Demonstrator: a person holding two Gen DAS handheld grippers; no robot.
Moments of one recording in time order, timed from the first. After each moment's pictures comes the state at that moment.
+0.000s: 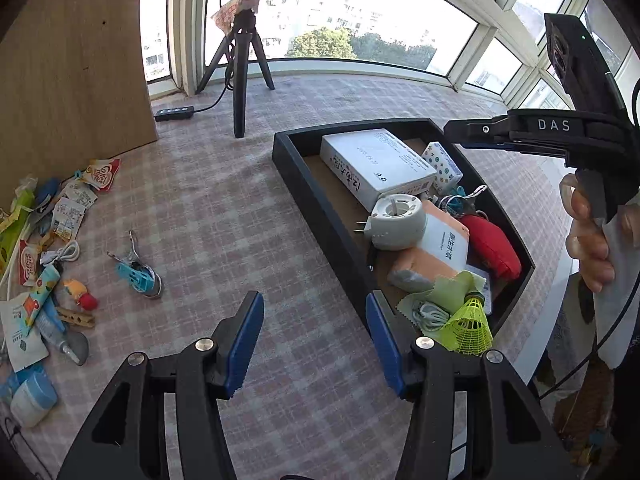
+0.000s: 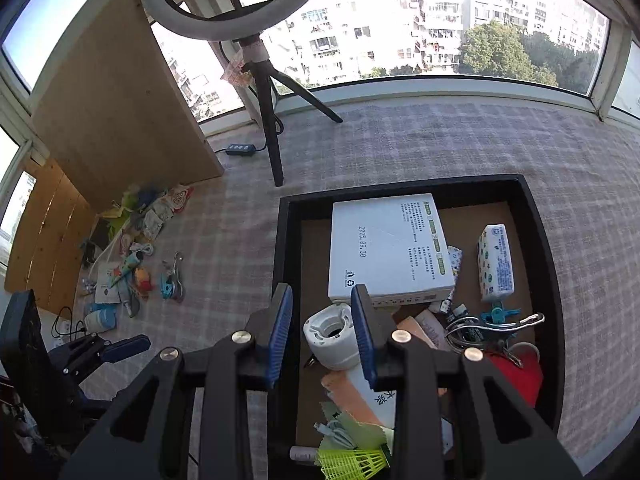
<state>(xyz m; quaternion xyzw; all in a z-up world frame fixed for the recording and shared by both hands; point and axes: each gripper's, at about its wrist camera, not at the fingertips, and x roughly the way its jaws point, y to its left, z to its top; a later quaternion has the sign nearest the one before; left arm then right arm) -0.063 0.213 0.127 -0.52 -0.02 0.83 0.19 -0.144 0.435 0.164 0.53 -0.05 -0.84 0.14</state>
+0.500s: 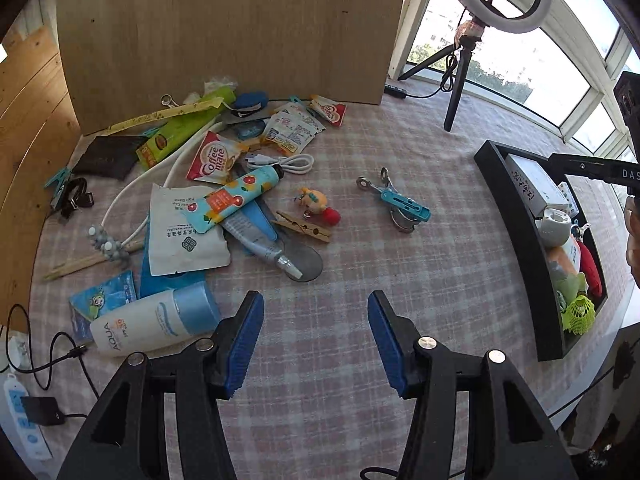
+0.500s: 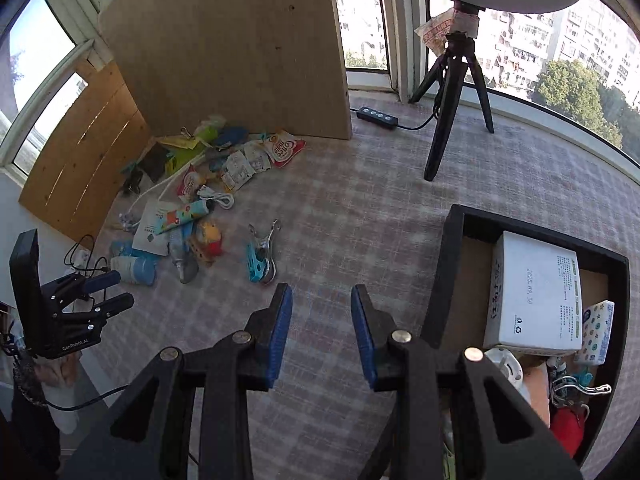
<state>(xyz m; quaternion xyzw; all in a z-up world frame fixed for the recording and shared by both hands) -0.016 0.004 0.097 -0.54 -0.05 0.84 0.02 -0.149 0.271 0.149 0.54 0.05 -0.80 0.27</state>
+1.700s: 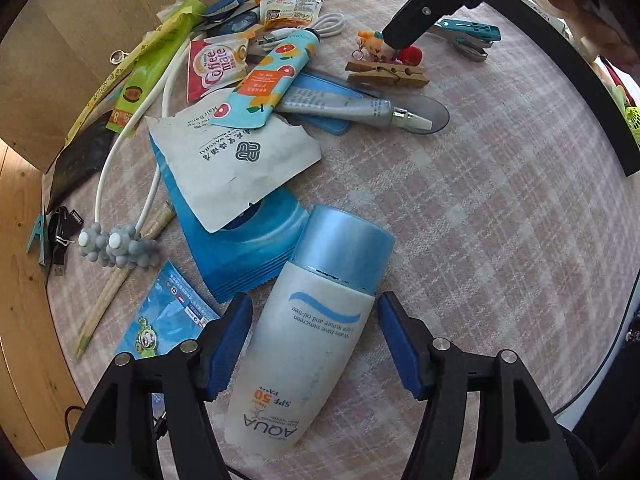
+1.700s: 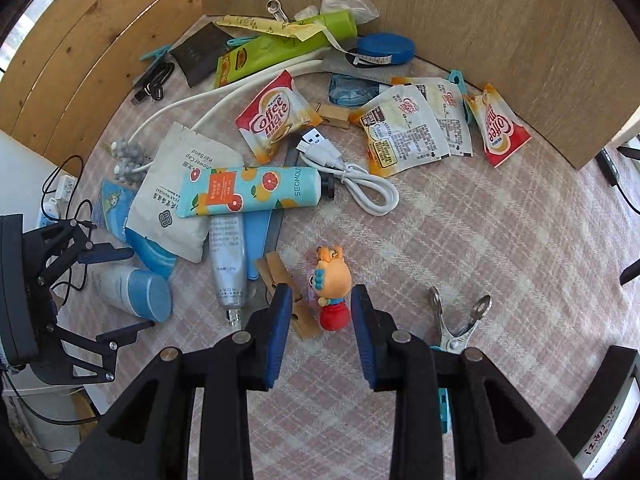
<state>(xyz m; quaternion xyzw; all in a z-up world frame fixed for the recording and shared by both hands) -0.024 -0.049 0.007 -0.62 0.15 0.76 0.13 -0.176 0.050 0.036 0.61 0.18 -0.69 0.35</state>
